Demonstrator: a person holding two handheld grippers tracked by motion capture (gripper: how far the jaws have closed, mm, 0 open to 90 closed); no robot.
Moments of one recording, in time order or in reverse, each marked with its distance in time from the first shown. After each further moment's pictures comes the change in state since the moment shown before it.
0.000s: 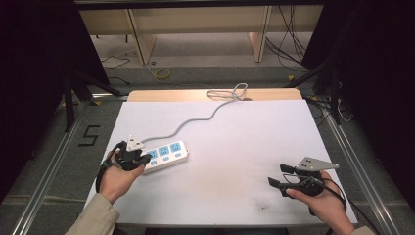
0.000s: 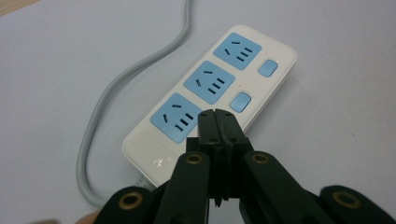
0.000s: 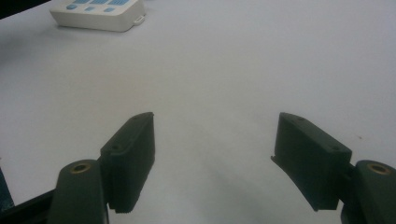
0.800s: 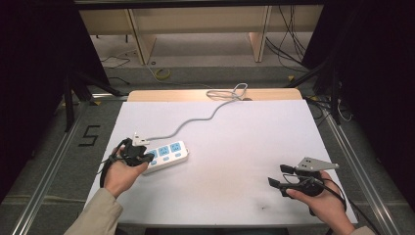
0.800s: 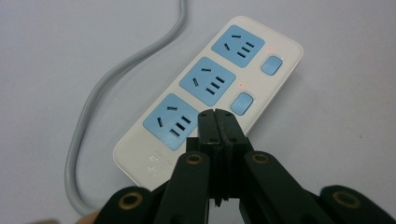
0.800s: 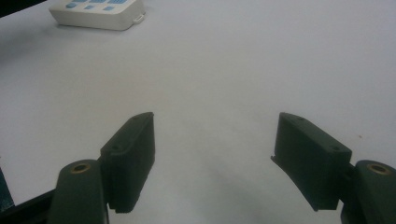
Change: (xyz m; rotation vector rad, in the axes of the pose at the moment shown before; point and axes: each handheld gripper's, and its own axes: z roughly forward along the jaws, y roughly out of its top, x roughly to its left) left arm 0.002 0.008 0.015 0.054 -0.017 0.005; right arm 0.000 0.000 0.000 0.002 -0.001 -0.003
